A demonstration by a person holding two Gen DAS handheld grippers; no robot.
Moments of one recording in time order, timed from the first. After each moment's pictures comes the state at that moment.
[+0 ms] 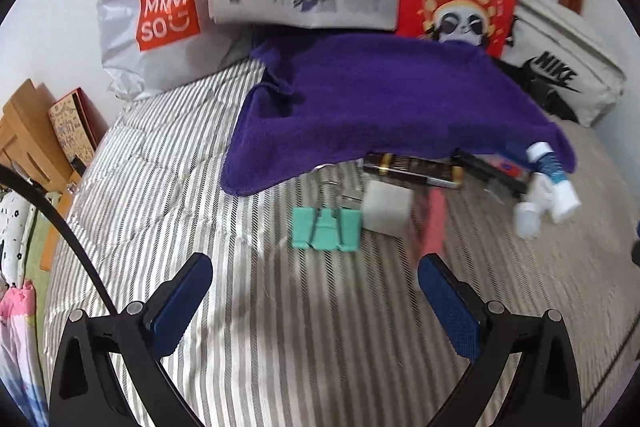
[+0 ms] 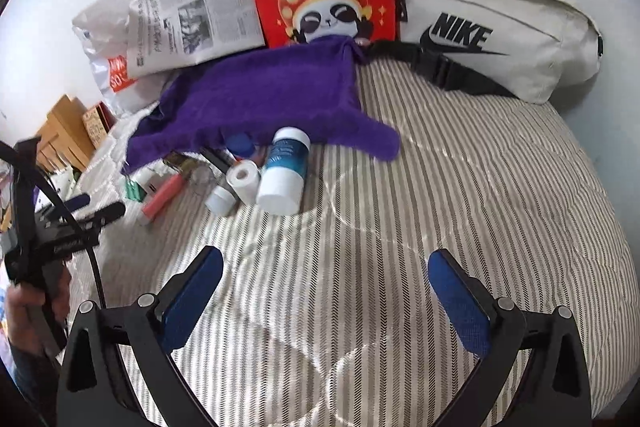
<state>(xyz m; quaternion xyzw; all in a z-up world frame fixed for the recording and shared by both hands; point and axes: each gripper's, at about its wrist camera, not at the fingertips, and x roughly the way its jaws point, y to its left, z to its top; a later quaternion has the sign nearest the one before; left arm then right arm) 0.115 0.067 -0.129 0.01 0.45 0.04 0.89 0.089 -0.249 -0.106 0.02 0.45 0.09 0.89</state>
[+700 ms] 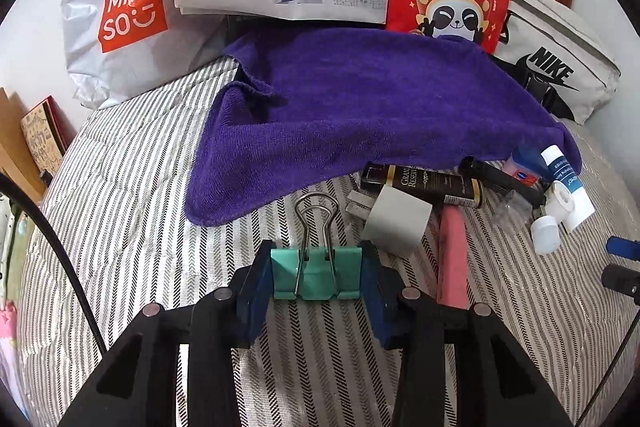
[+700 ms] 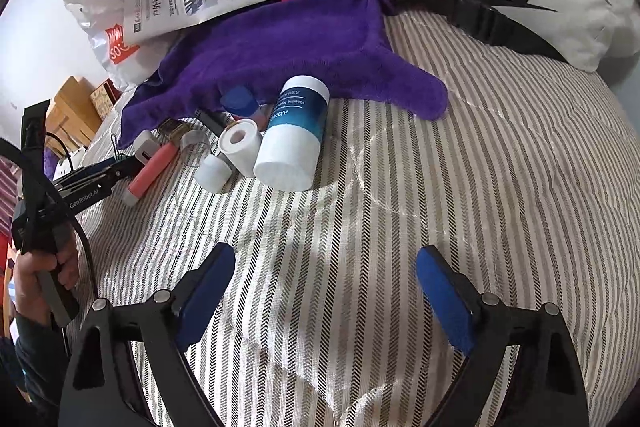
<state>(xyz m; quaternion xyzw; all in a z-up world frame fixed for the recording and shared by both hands) 0.140 0.070 -0.146 0.01 0.44 0.00 0.90 0.117 -0.237 -0.149 0.04 0.49 0.14 0.86</state>
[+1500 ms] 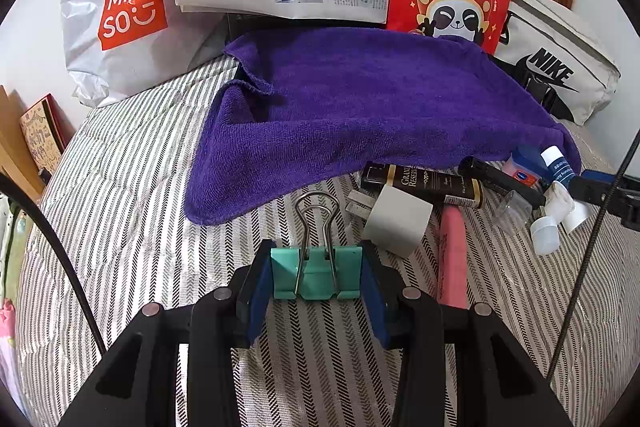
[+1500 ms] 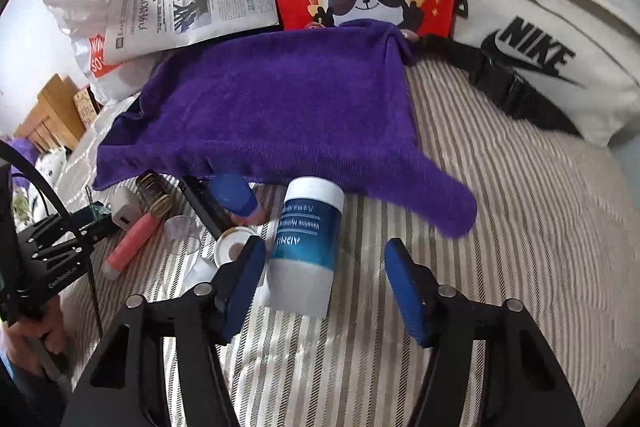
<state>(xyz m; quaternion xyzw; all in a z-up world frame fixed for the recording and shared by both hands) 0.139 0.071 -0.147 0.00 0.44 -0.01 0.90 0.181 -0.206 -0.130 -0.03 0.47 0.11 0.87</state>
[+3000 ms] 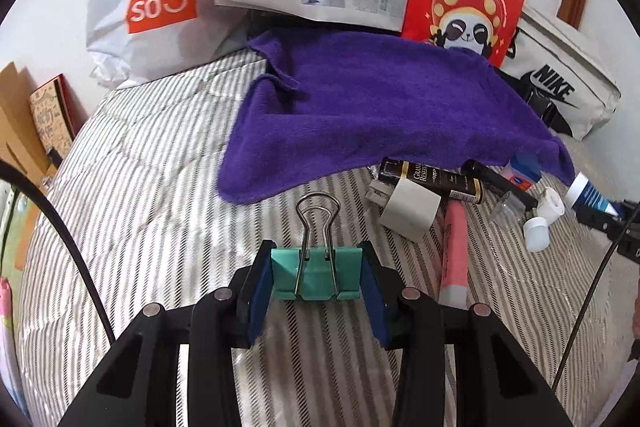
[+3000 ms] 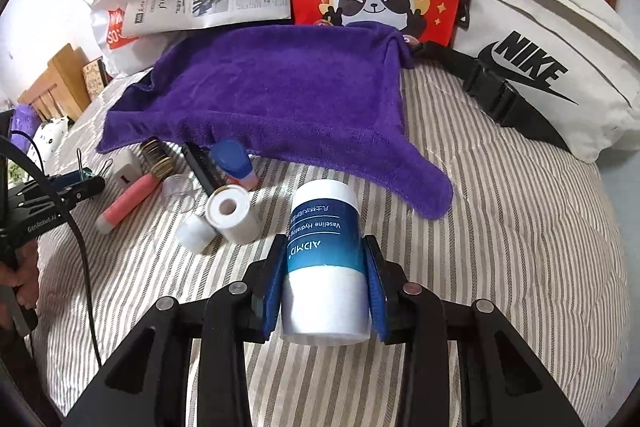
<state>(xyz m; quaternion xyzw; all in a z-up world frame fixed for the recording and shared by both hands) 0.120 0.092 -0.135 -0.04 0.44 0.01 0.90 0.151 -0.217 -0.129 -0.06 0.47 0.14 0.87</state>
